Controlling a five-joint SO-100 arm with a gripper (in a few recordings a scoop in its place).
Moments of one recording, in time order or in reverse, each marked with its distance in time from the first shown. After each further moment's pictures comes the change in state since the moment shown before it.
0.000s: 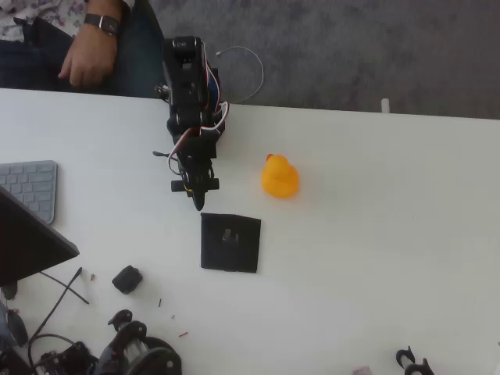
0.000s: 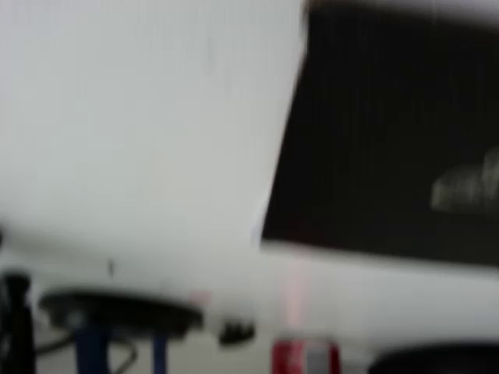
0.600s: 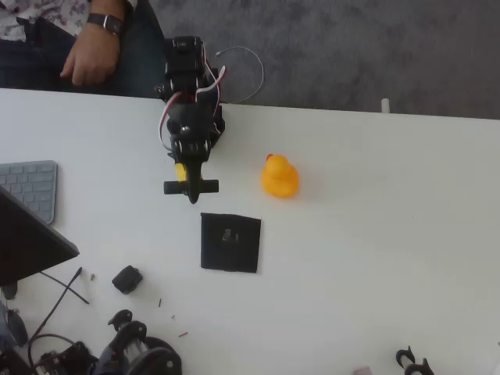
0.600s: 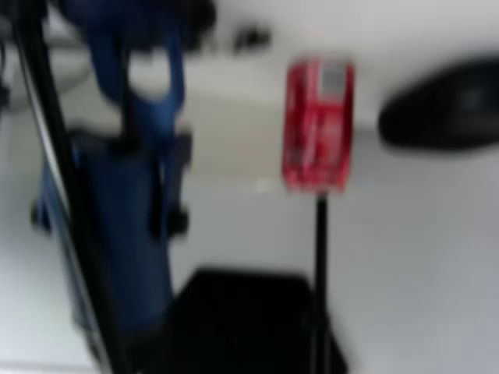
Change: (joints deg) arm 0.0 -0.1 -26.7 0.5 -0.2
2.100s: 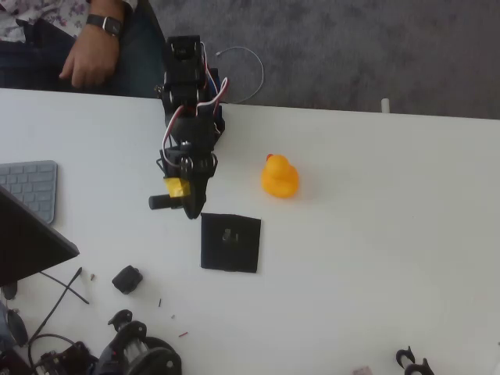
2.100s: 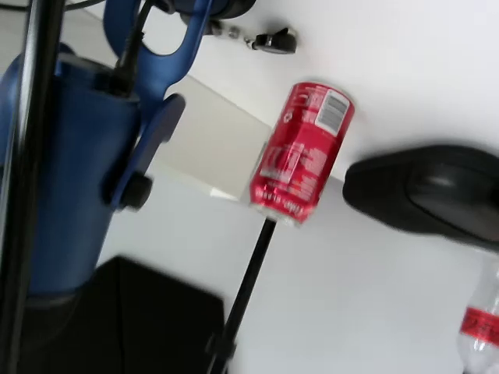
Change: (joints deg) arm -0.2 -18.6 -15.6 1.7 -23.8
